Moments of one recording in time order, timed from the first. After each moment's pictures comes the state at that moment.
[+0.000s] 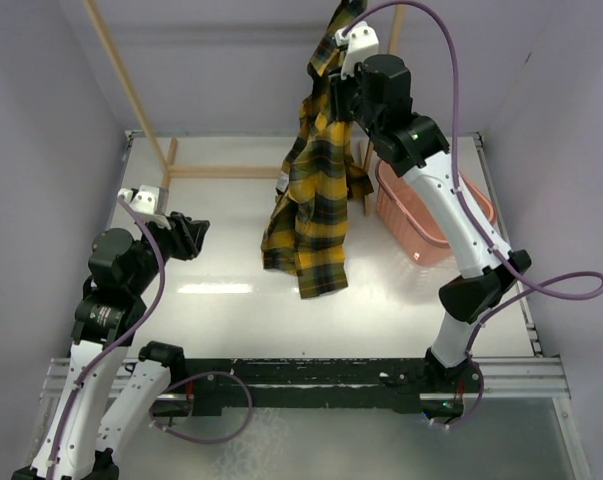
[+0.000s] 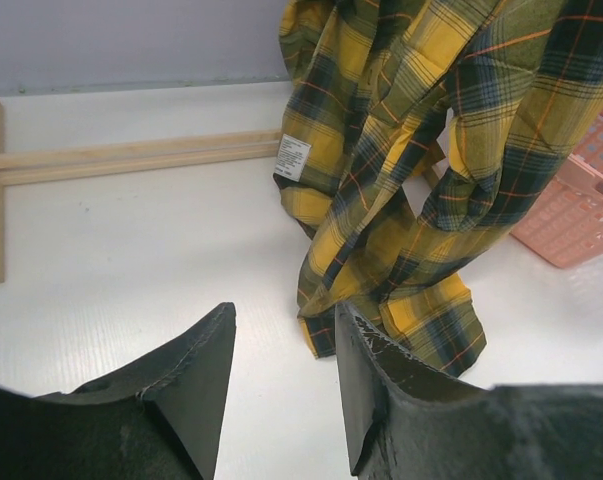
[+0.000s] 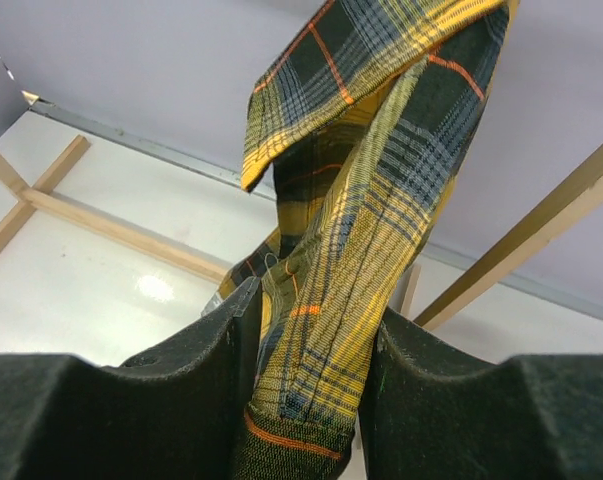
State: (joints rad) left arm -0.20 0.58 0.85 -0.41 0.17 -0.20; right arm 0.55 1.79 2.18 -0.57 0.25 -0.05
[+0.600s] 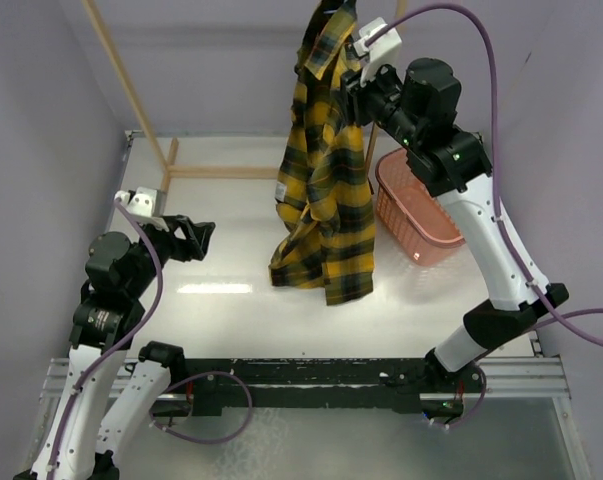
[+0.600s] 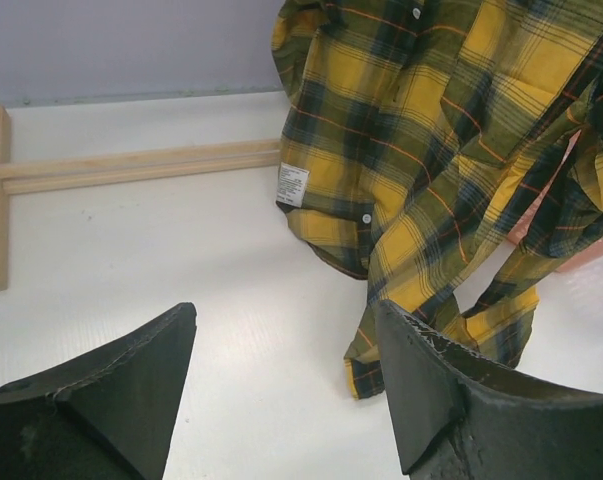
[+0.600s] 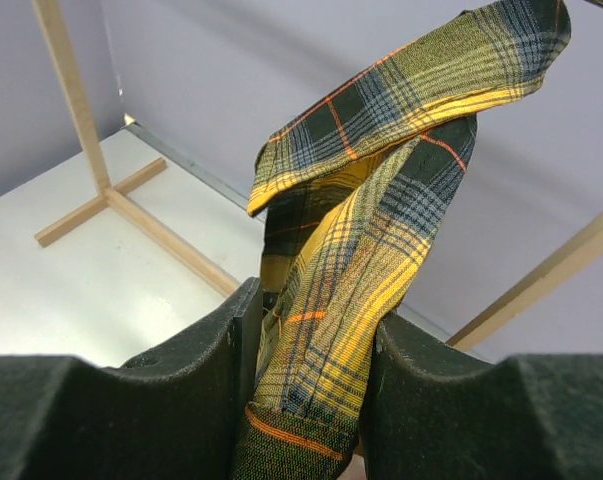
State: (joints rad) left arm -0.20 0.56 0.85 -0.41 0.17 -0.20; right arm 0.55 1.58 2.07 -0.51 0.02 -0.20
